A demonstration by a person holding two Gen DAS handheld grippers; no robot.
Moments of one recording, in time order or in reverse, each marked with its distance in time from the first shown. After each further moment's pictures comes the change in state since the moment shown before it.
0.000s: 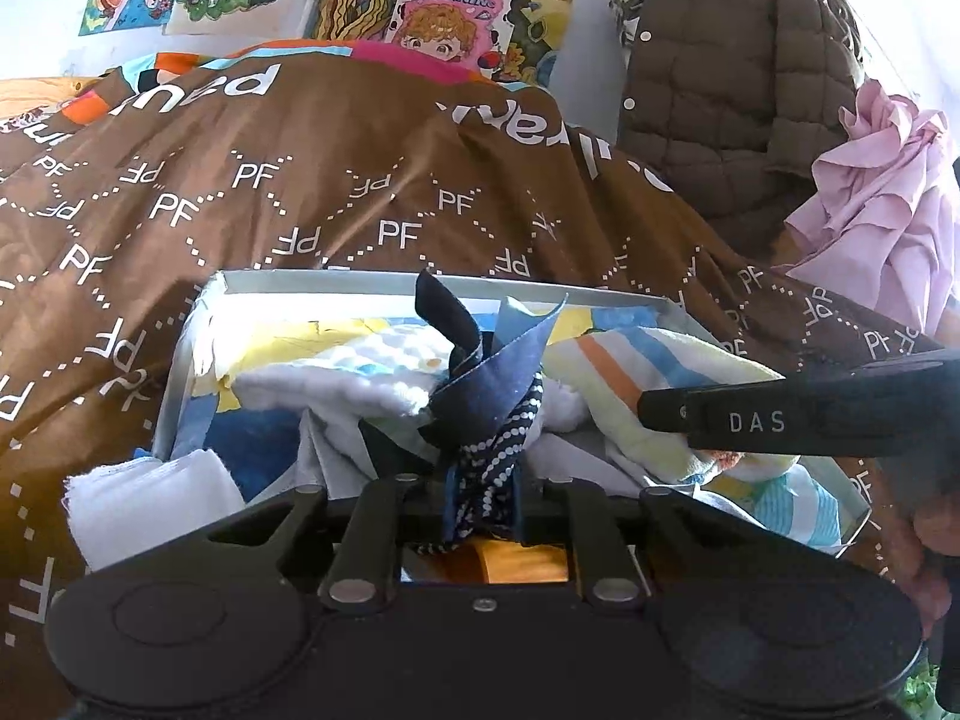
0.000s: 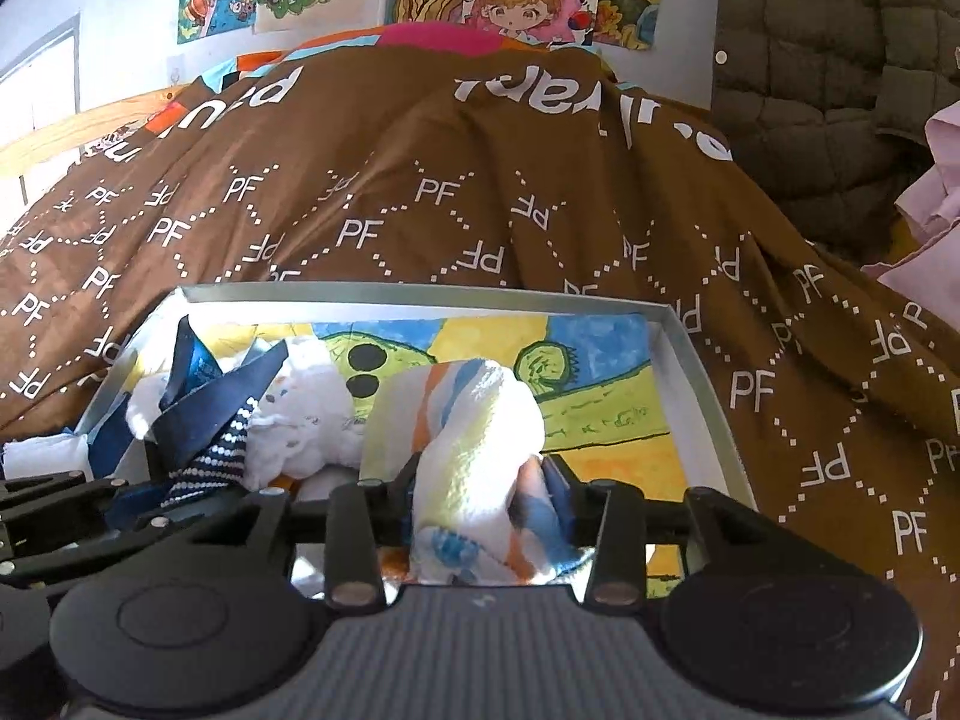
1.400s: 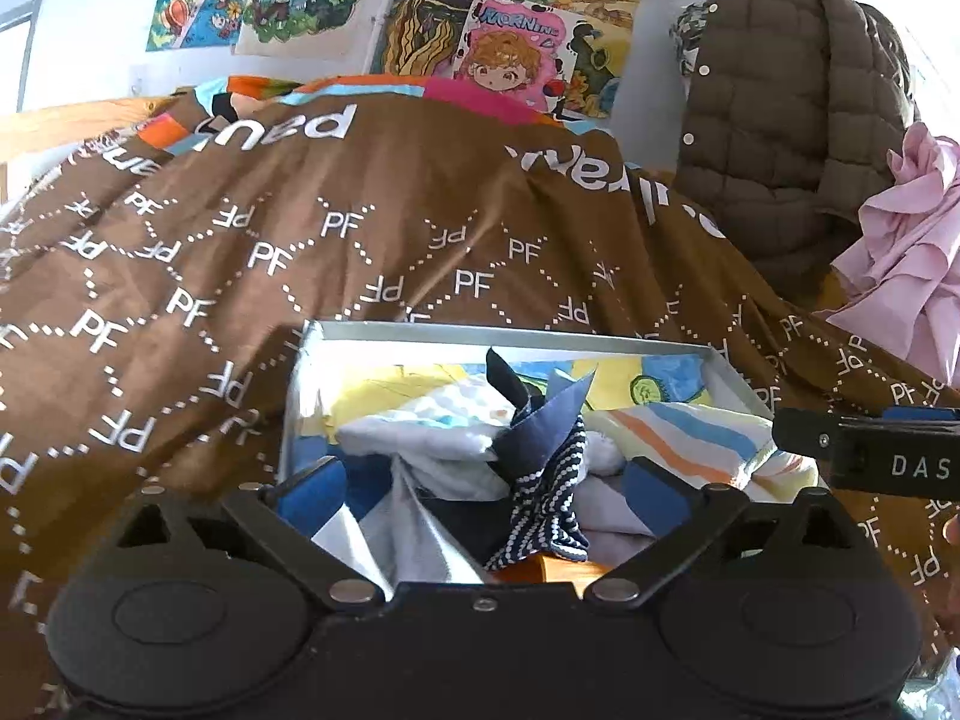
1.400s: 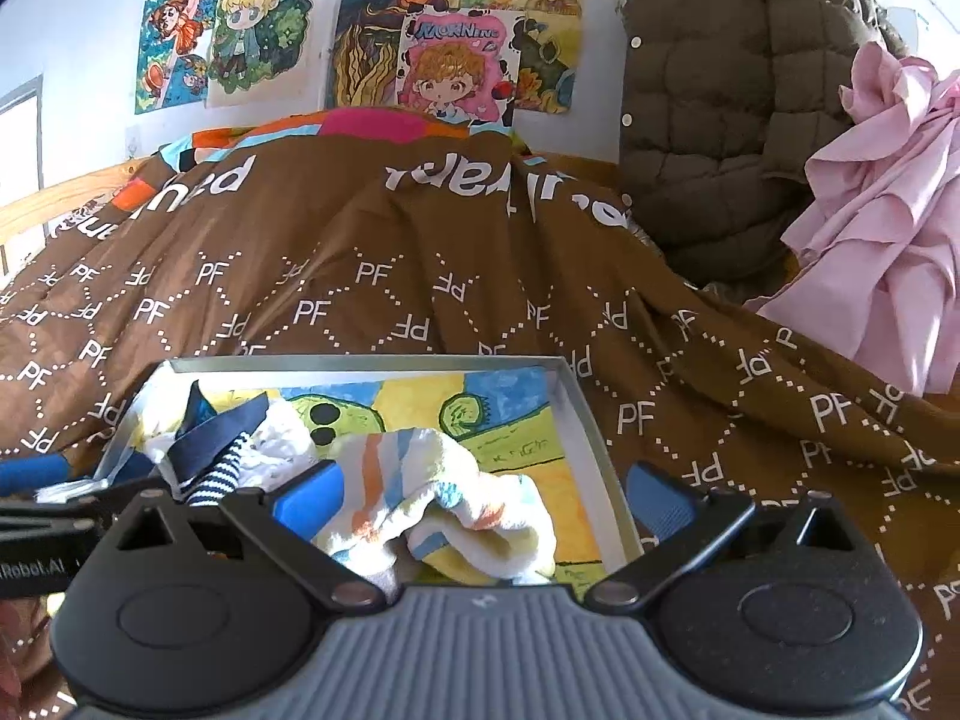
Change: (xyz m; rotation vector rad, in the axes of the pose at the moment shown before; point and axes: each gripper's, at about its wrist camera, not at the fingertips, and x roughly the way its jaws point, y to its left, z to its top) left arm -0.051 0.001 0.030 -0.043 -0.012 0.134; right arm -0.079 -0.015 -0.005 0.072 -0.119 -0.107
